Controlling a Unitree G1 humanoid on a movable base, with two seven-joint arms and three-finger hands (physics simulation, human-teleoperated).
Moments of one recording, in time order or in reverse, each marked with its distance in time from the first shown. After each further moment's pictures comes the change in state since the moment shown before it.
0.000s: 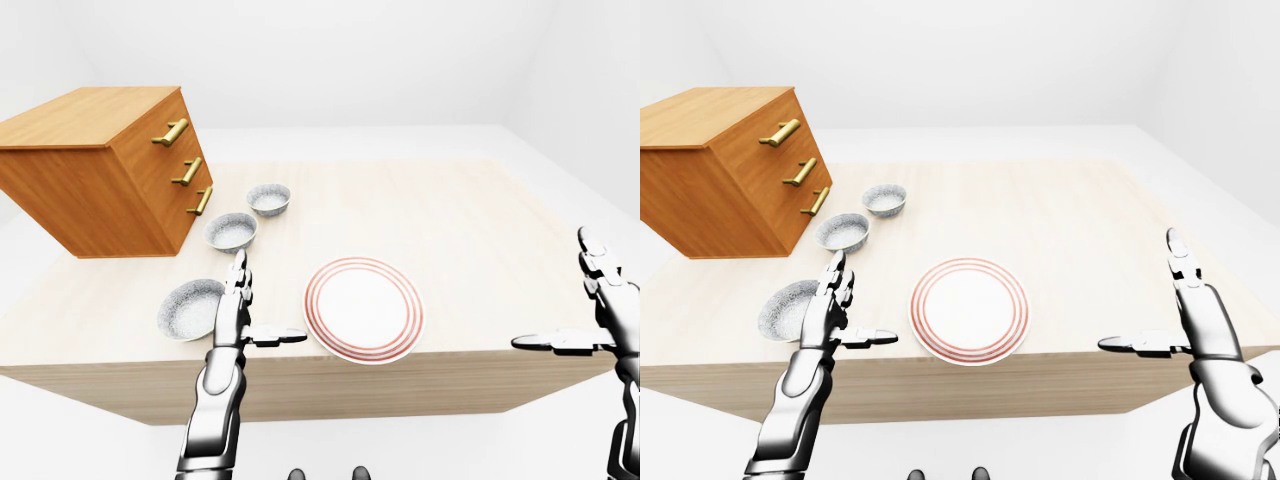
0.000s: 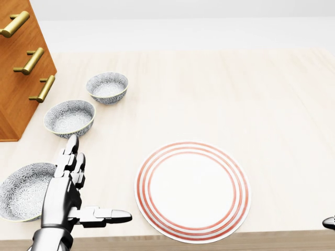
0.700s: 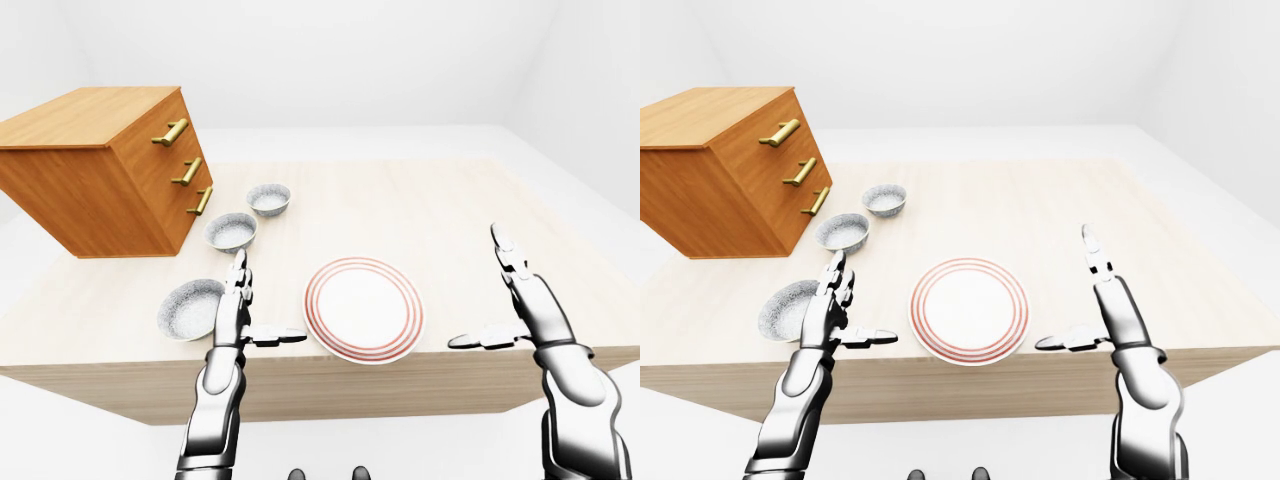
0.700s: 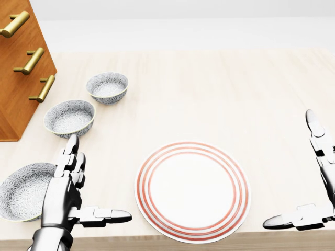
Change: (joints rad) left arm -0.005 0.002 0.004 0.016 -0.005 -0.016 -0.007; right arm 0.021 0.136 0.297 -0.122 -0.069 0.000 -0.054
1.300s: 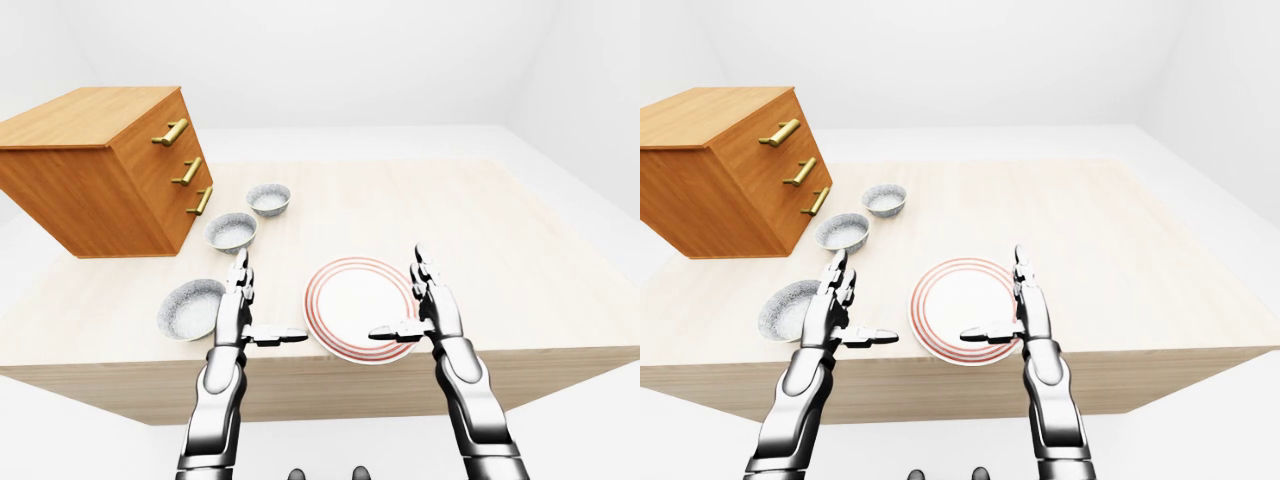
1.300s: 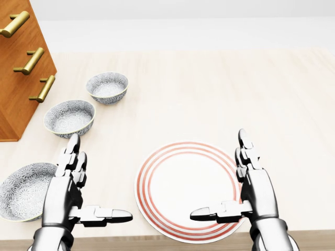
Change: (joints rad) left arm -0.002 -0.001 -0.004 -0.007 -0.004 0.007 -0.006; right arm -0.071 0.131 0.357 0.330 0.309 -0.001 -0.349
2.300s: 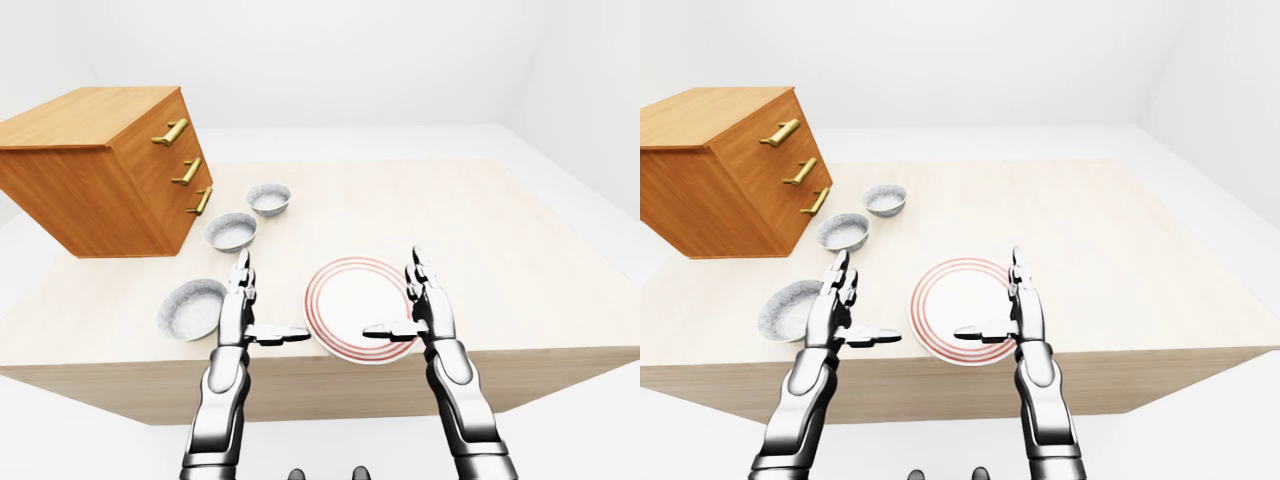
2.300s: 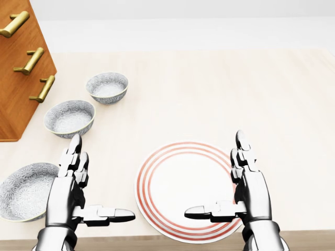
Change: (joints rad) left arm -0.008 -0.008 -0.014 0.036 0.001 -0.035 0.026; right arm -0.003 0.029 0.019 0.050 0.032 -0.074 -0.041
